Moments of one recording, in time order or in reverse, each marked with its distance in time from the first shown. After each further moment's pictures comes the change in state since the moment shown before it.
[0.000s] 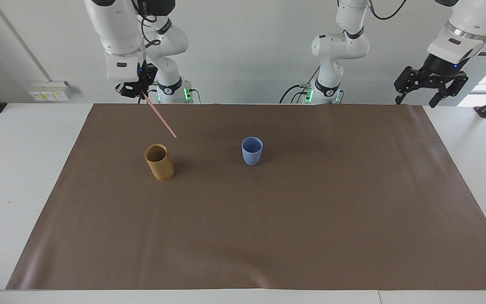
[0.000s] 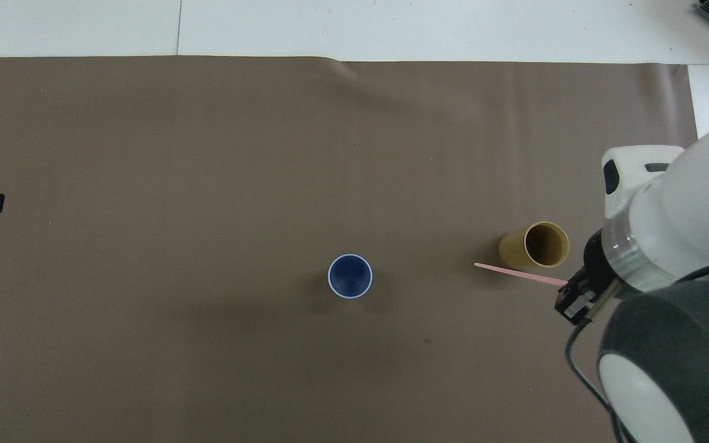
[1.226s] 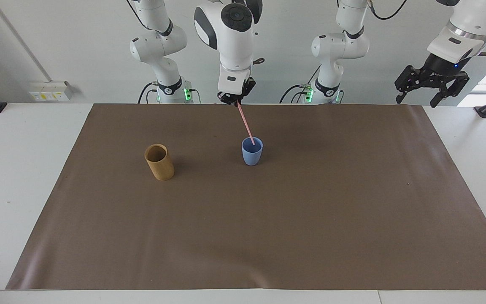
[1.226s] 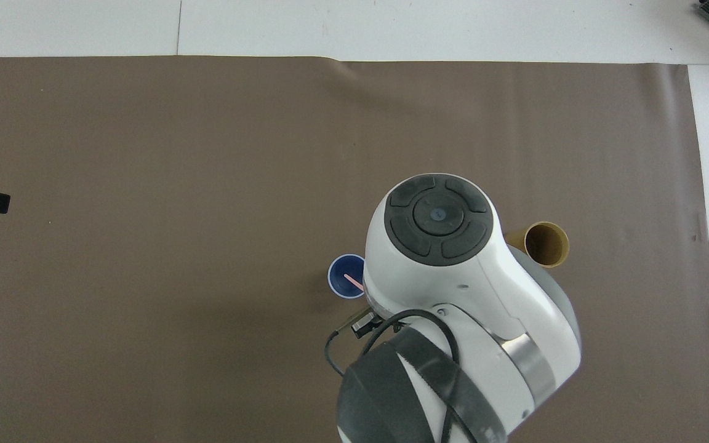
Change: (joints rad) left arm 0.000 0.000 -0.011 0.000 0.000 0.000 0.005; right arm 0.258 0.174 0.051 -0.001 0.109 0.224 0.482
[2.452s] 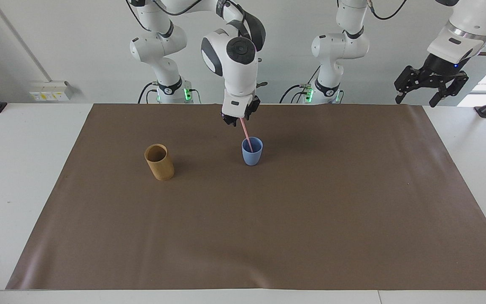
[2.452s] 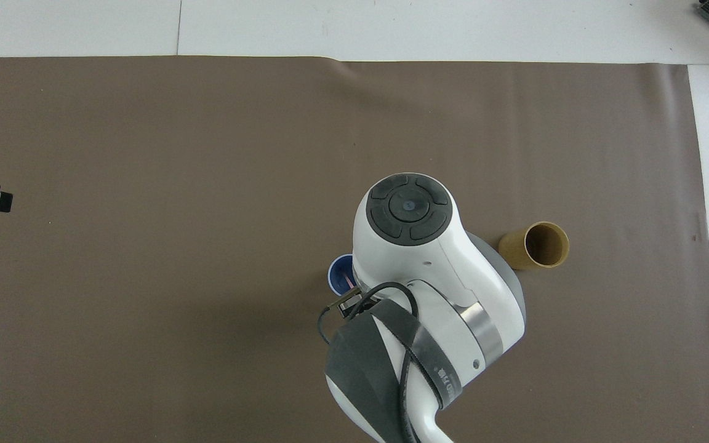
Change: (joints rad) left arm 0.000 -0.001 -0.006 -0.001 0.000 -0.001 -0.051; right arm 0.001 0.064 -0.004 -0.071 0.000 0.132 0.026
